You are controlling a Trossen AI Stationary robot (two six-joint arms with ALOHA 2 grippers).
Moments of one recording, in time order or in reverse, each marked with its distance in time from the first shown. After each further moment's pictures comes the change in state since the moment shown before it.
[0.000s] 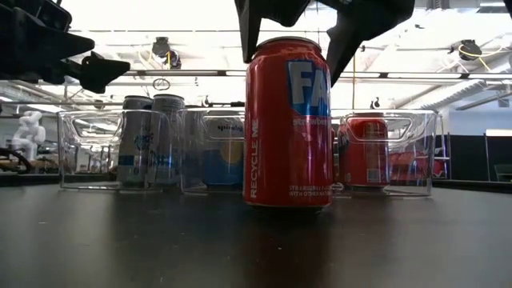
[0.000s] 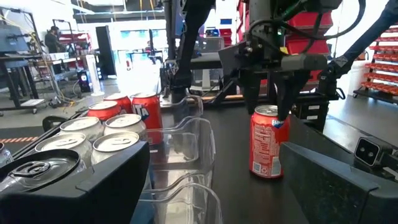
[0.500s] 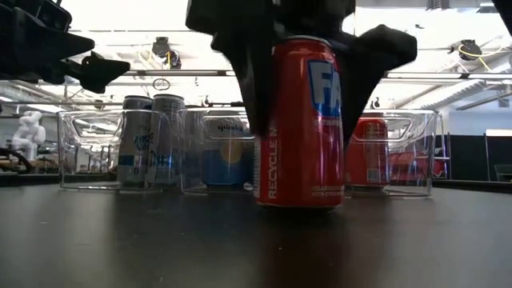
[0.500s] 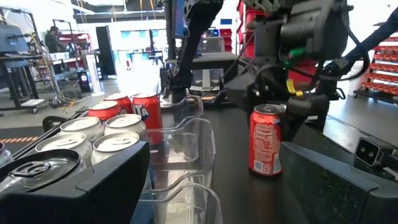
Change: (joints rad) left arm 0.000 0.000 -0.001 0.000 -0.001 0.000; right arm -0.003 0.116 0.000 0.007 -0.082 -0.048
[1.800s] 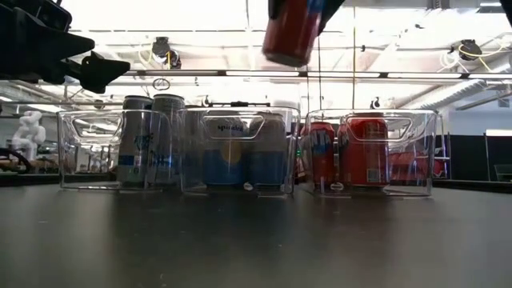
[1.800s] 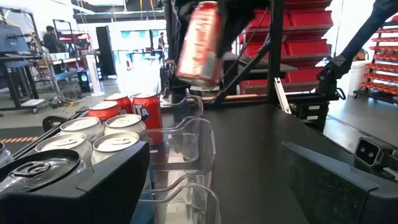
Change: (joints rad) left arm 0.000 0.000 0.000 0.000 0.000 0.000; right arm -0.071 -0.210 0.222 -0.335 0.373 -0.103
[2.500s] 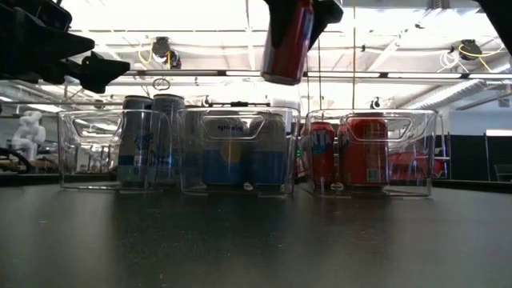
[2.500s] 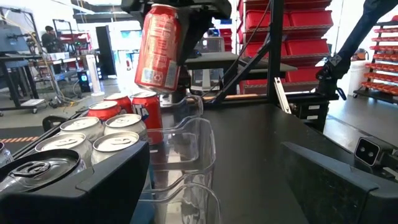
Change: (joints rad) left arm 0.000 0.000 0.000 0.000 0.000 0.000; right arm -0.212 -0.011 -0.003 0.007 -0.105 -0.669
